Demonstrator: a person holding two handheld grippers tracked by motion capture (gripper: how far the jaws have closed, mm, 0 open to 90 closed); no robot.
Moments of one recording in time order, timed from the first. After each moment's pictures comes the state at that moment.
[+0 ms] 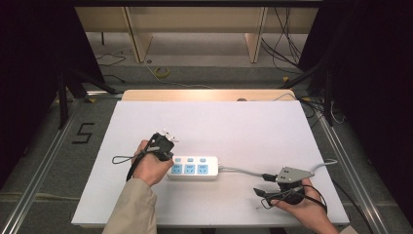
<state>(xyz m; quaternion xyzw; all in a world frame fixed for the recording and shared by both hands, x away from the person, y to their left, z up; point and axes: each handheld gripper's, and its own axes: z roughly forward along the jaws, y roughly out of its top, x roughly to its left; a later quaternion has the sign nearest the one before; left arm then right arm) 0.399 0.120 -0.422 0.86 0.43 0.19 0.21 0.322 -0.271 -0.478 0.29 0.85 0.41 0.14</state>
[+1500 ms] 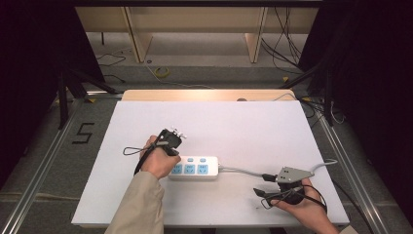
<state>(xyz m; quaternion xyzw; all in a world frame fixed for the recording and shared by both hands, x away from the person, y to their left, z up) 0.418 0.101 -0.425 0.87 0.43 0.17 0.18 0.322 -0.271 -0.478 0.29 0.85 0.41 0.14</state>
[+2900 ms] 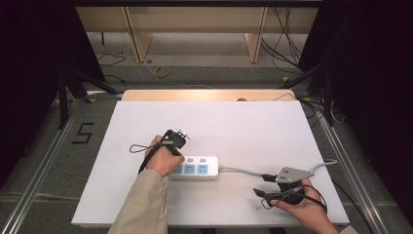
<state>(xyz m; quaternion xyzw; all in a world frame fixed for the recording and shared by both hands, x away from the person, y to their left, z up) 0.426 0.091 -0.435 0.88 0.42 0.15 0.17 0.322 -0.271 -0.478 0.29 0.85 0.41 0.14</state>
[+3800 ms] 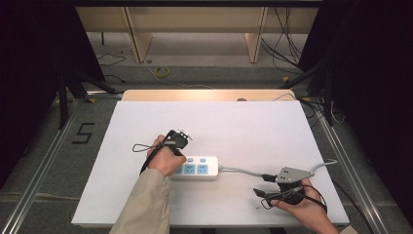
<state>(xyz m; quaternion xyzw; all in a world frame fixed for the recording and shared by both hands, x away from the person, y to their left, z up) 0.427 0.086 -0.438 0.88 0.42 0.15 0.16 0.322 -0.271 -0.478 0.29 0.85 0.41 0.14</state>
